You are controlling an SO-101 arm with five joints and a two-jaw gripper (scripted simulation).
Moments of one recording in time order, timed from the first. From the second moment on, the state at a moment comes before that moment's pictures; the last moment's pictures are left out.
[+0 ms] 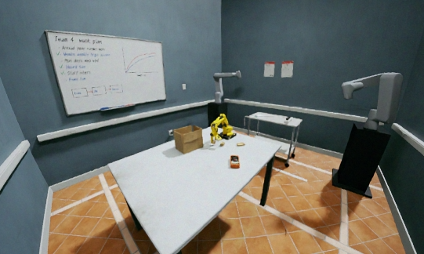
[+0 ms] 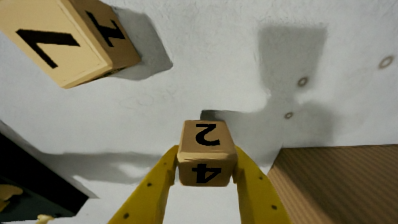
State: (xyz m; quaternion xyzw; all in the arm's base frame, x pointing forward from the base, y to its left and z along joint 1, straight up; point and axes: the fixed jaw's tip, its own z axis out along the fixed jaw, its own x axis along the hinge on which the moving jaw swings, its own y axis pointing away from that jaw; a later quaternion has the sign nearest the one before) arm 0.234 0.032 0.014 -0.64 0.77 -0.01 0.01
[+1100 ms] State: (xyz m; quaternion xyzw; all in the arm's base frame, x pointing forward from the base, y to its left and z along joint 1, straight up) arm 0.234 0.032 0.002 -0.64 0.77 -0.01 0.01
